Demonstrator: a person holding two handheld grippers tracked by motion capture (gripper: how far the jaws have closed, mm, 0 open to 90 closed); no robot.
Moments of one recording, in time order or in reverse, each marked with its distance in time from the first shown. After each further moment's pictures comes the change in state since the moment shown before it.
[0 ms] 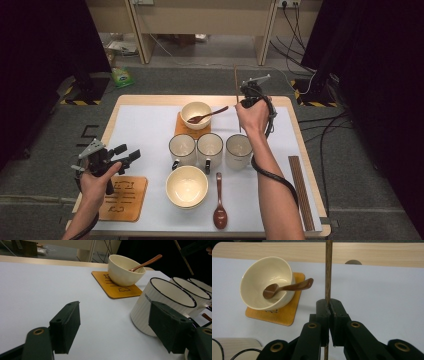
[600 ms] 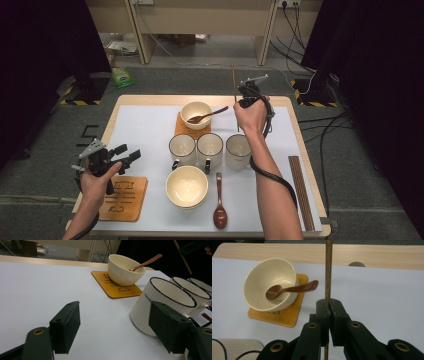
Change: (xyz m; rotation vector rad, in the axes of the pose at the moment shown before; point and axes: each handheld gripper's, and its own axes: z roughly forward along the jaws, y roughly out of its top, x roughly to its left) left arm -0.001 0.000 0.001 0.001 -0.002 -0.001; right arm 0.005 0.000 0.003 -0.009 0.010 -0.009
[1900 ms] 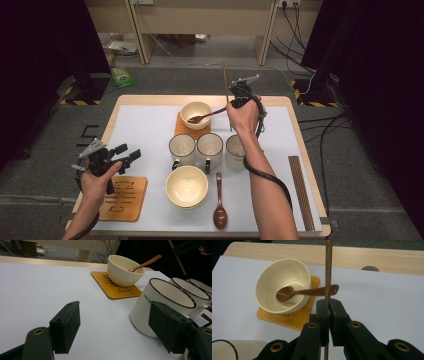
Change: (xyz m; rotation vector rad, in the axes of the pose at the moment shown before) left arm 0.000 0.001 0.000 -0.003 -0.002 0.000; right arm 0.020 0.001 0.010 -0.013 0.033 -0.043
